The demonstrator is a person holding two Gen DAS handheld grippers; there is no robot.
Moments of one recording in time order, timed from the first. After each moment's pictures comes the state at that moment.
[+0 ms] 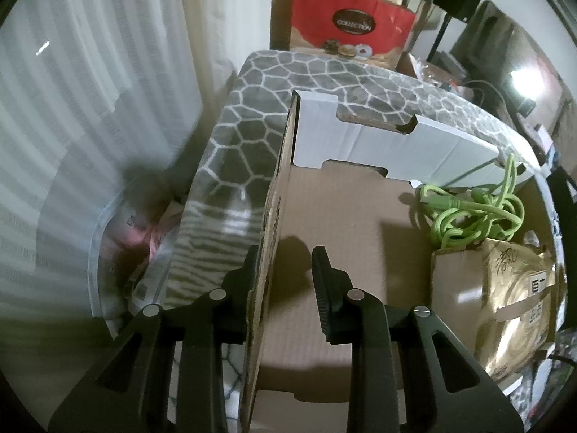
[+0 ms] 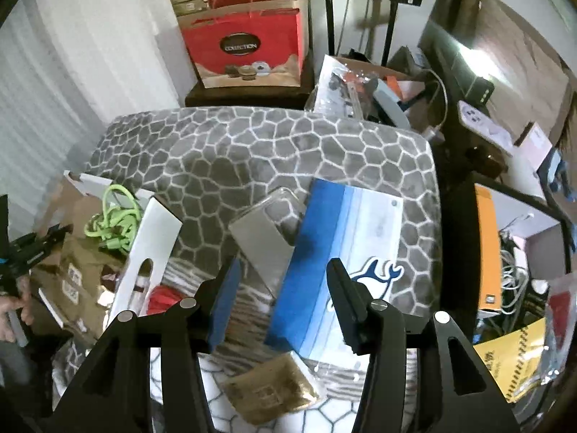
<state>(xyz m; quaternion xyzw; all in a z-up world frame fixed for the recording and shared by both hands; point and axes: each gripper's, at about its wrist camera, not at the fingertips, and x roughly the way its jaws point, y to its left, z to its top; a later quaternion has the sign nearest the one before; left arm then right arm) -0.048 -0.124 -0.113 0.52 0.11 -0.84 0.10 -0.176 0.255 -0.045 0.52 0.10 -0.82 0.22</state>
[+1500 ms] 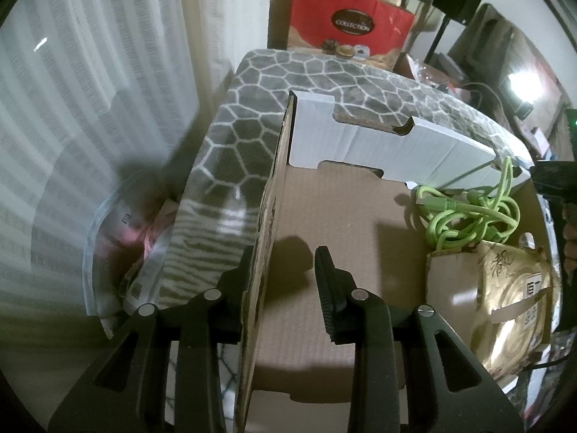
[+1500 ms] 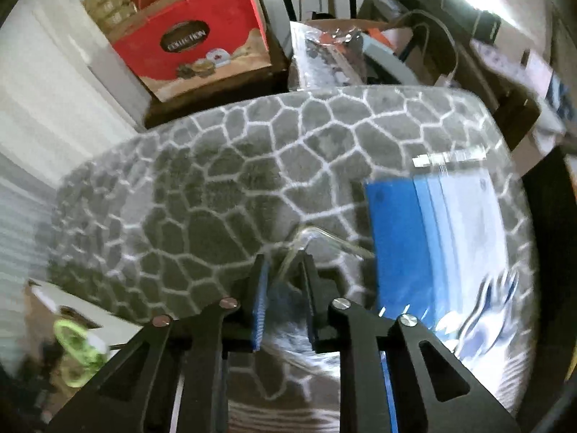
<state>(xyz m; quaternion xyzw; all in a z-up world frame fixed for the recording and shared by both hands) -0.049 -0.123 -0.112 0.52 0.12 -0.84 0.09 -0.256 0.198 -0.115 0.57 -0.04 -0.81 0.14</state>
